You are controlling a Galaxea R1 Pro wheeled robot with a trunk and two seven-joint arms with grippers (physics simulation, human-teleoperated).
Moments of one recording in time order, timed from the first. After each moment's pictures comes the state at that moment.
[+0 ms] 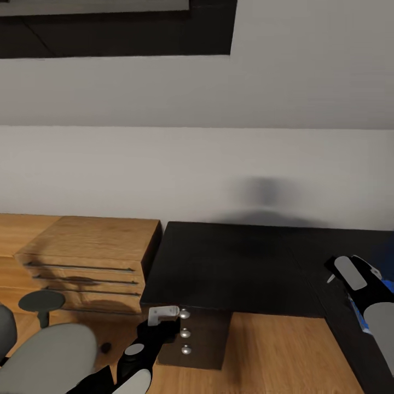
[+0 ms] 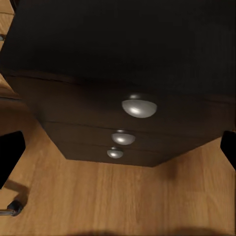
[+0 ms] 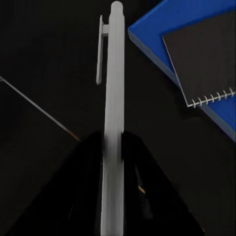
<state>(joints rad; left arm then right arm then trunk) -0.40 0.26 -0.98 -1.46 1.01 0.23 0.88 -0.85 -0.40 -0.01 -0.64 -0.93 0.35 -0.63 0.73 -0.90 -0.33</state>
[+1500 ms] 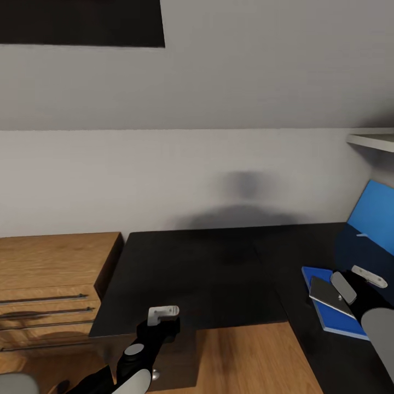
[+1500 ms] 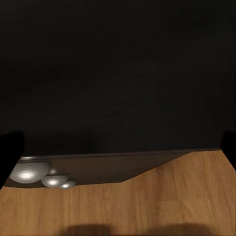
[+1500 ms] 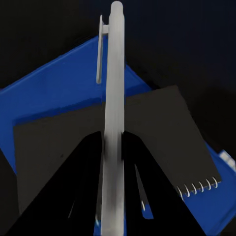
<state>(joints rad) -0.40 0.26 -0.98 -1.46 1.01 0.23 0.89 -0.85 -0.38 0.01 -0.45 -0.64 0.26 -0.54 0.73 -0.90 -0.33</state>
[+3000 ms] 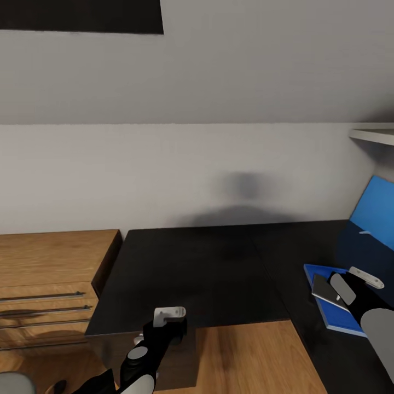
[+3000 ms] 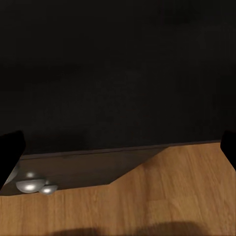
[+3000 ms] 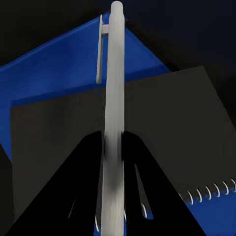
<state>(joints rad) -0.40 0.25 -1.02 -1.51 1.01 0.23 0.89 -0.85 -0.38 0.01 -0.42 -0.63 0.26 -0.50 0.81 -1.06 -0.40</state>
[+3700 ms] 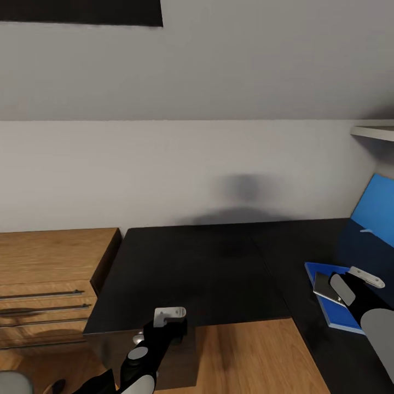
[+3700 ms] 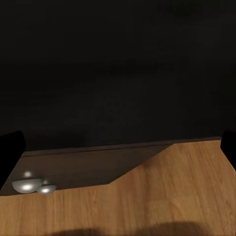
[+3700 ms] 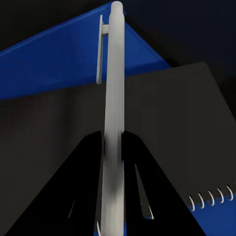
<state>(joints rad) -0.40 0.25 -1.02 -1.51 1.01 0.23 0.89 -0.85 -0.38 0.01 -0.42 -0.60 0.26 -0.50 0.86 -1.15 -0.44</state>
